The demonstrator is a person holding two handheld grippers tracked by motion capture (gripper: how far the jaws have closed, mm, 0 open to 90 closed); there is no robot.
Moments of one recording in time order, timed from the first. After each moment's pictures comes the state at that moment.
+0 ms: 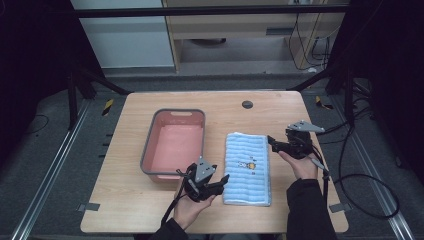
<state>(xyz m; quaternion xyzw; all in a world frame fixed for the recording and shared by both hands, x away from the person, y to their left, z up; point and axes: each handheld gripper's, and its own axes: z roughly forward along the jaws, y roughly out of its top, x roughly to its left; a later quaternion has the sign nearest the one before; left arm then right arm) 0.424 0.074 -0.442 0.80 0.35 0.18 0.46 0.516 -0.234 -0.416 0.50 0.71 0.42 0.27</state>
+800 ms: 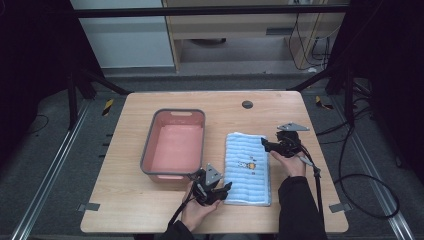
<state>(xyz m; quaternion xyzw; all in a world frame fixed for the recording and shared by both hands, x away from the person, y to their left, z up) 0.432 0.059 -0.486 0.82 0.36 0.16 0.41 0.546 -0.222 -0.455 0.51 0.73 0.39 0.25</state>
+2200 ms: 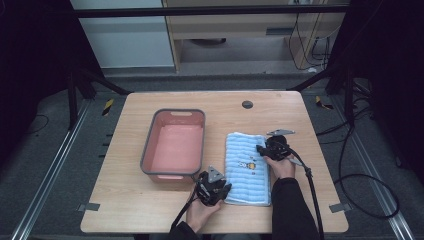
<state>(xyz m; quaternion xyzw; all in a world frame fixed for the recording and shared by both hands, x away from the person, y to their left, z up) 0.436 0.050 -0.503 0.82 0.40 0.11 0.40 0.563 -0.207 -0.502 0.52 0.75 0.36 0.19</state>
